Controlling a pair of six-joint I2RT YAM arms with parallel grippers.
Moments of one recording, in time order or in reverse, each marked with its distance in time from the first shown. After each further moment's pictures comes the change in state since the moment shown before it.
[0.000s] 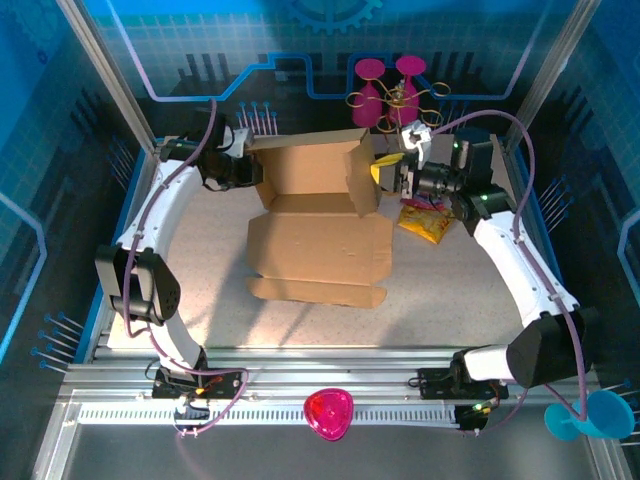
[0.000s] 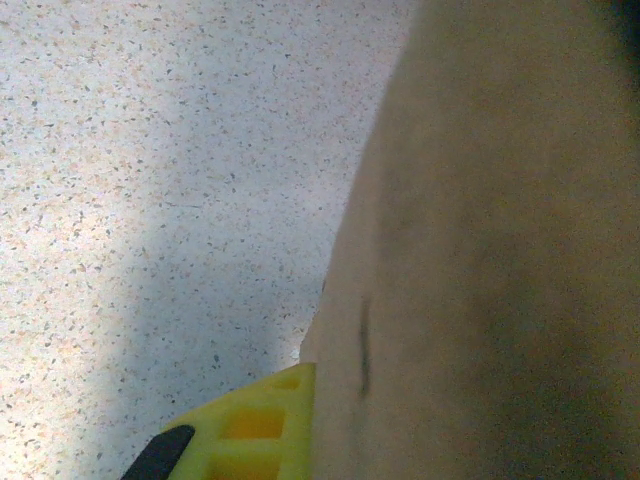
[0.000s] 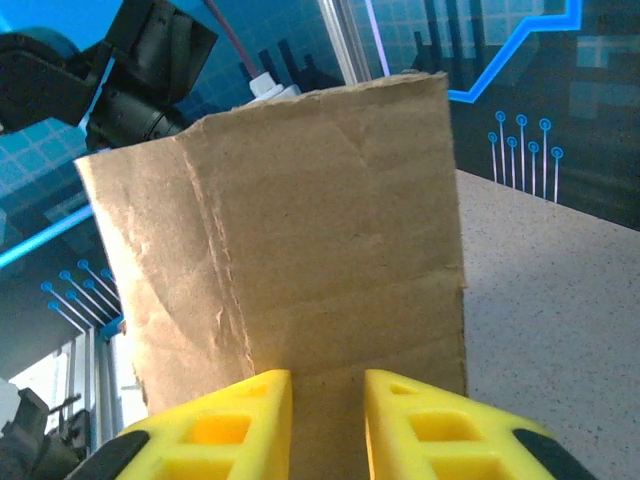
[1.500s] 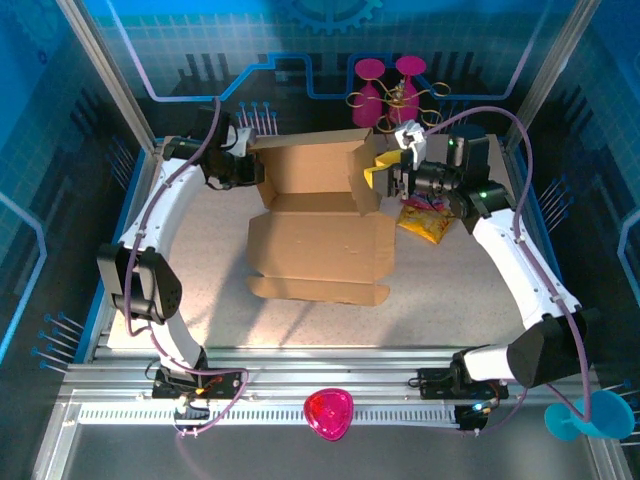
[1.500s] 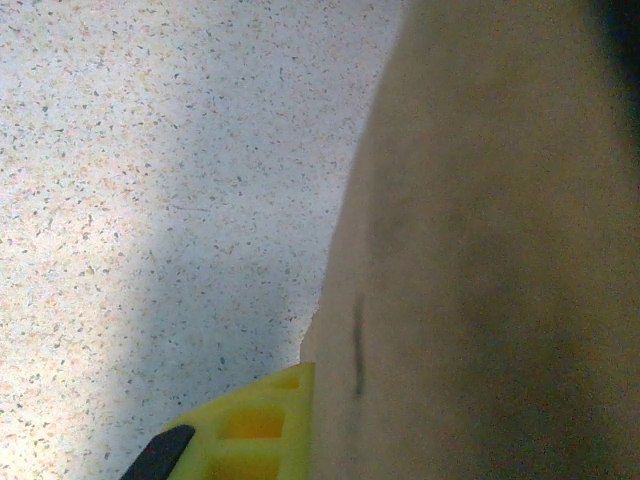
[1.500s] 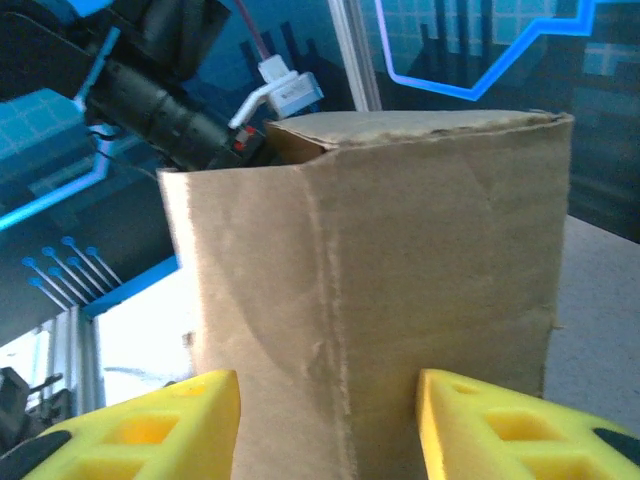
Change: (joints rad) left arm -0.020 0.012 0.024 -0.012 -0.035 -0.003; right arm 0.045 0.017 0.072 -0.113 0.064 -0.110
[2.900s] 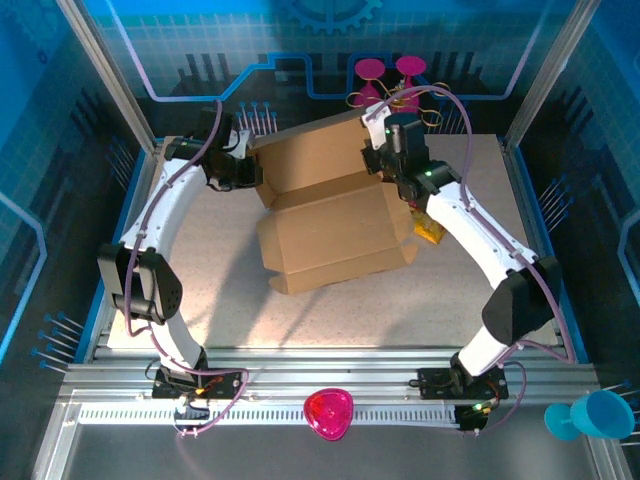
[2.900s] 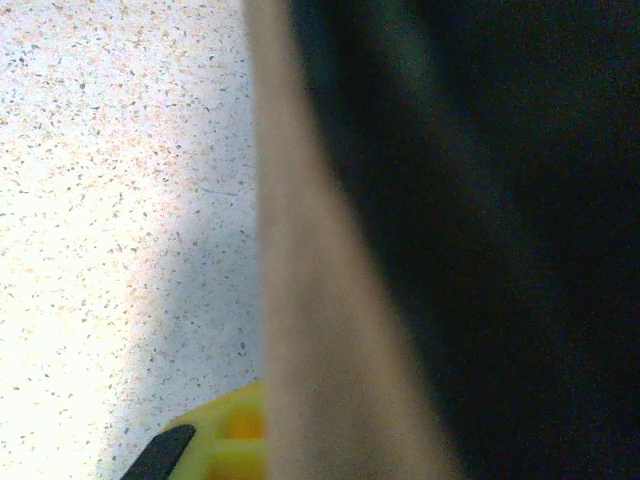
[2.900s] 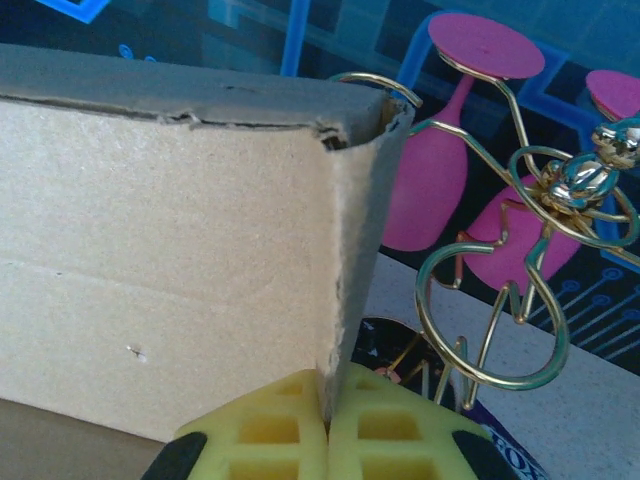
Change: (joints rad) left arm -0.012 -0.002 0.000 -0.027 -0.066 -0.028; right arm 0.232 0.269 0.225 -0.014 1.003 -0.164
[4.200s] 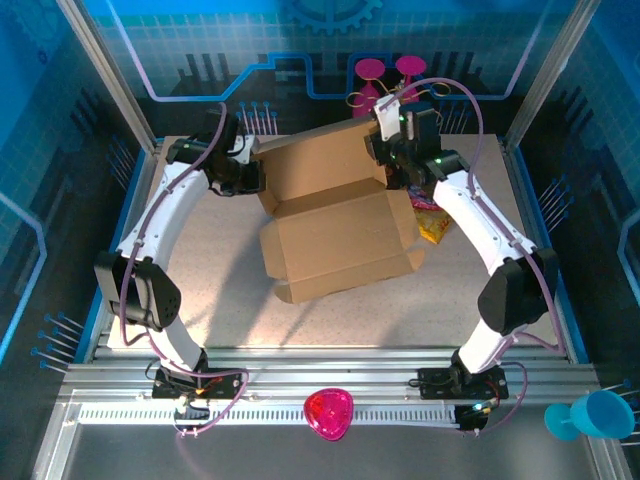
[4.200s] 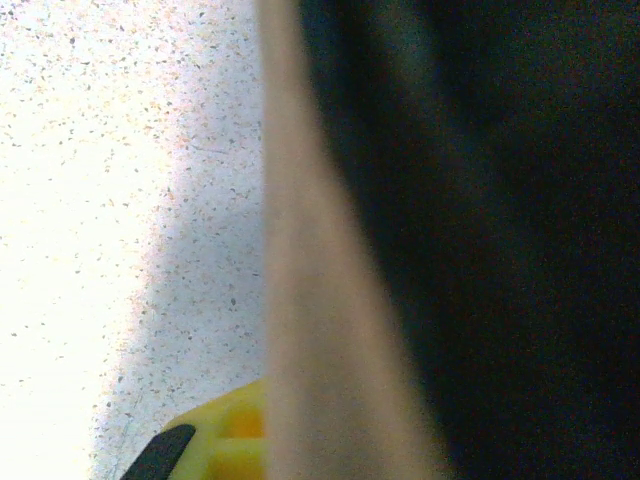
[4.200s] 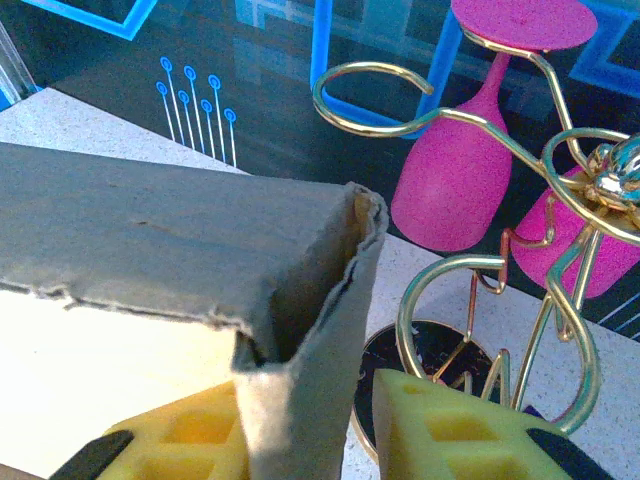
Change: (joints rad) left arm -0.046 -0.044 0.001 -0.082 -0.040 -0.026; right arm -0.107 0.060 0.072 -0.043 -0.233 0.053
